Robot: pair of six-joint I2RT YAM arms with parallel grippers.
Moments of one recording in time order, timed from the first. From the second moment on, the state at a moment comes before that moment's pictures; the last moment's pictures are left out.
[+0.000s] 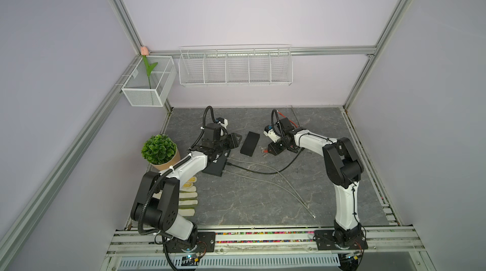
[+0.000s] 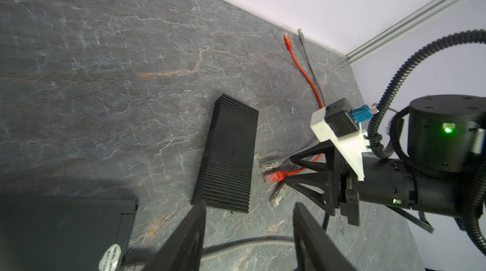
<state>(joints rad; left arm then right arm) -0.37 1.53 0.92 0.05 0.31 -0.51 0.47 2.11 1.50 -0.51 -0.23 -0.19</state>
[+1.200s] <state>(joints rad) -0.41 1.18 0.67 0.19 0.37 -0.51 0.55 1.73 1.30 -0.50 -0.11 -0.13</state>
